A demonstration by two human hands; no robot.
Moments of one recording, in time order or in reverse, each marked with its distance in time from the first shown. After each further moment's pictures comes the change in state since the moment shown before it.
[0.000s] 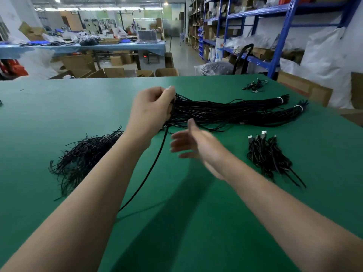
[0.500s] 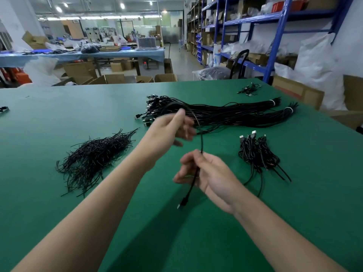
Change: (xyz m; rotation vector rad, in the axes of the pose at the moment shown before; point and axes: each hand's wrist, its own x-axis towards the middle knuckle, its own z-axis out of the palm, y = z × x) left_hand -0.047 0.000 0.015 -0.049 -0.331 -0.172; right_hand -0.084 0.020 -0.006 0.383 -0.152 -0.048
